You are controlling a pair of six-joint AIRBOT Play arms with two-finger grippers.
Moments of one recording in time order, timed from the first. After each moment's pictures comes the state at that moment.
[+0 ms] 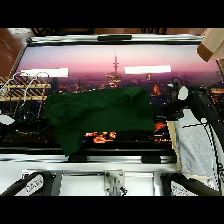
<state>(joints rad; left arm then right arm) 0.34 -1.07 0.61 1.05 -0.99 -1.32 0.07 -1.29 1.06 -1.46 1.30 1.63</state>
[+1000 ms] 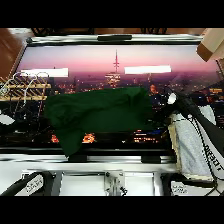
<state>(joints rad) 0.34 -1.07 0.61 1.05 -1.02 -1.32 0.07 -1.50 1.00 -1.28 1.19 1.70</state>
